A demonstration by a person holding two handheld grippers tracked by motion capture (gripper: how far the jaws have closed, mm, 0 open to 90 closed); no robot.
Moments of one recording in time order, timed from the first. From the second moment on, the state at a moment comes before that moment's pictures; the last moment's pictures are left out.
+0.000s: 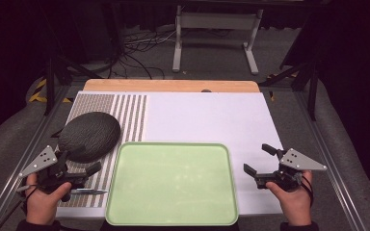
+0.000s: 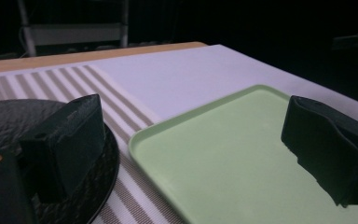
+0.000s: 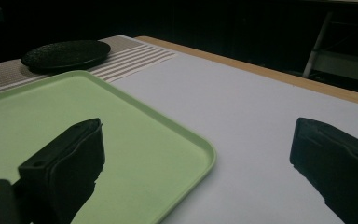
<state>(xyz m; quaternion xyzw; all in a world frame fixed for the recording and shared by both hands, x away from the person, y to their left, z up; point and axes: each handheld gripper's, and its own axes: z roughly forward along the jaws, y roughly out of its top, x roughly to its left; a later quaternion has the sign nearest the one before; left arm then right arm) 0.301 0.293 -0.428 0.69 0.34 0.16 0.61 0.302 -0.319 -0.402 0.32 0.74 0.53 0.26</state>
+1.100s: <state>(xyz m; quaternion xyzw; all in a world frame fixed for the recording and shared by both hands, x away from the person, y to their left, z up) 0.304 0.309 -0.400 0.82 0.31 0.16 0.45 0.306 -0.317 -0.407 0.32 0.75 0.54 0.24</state>
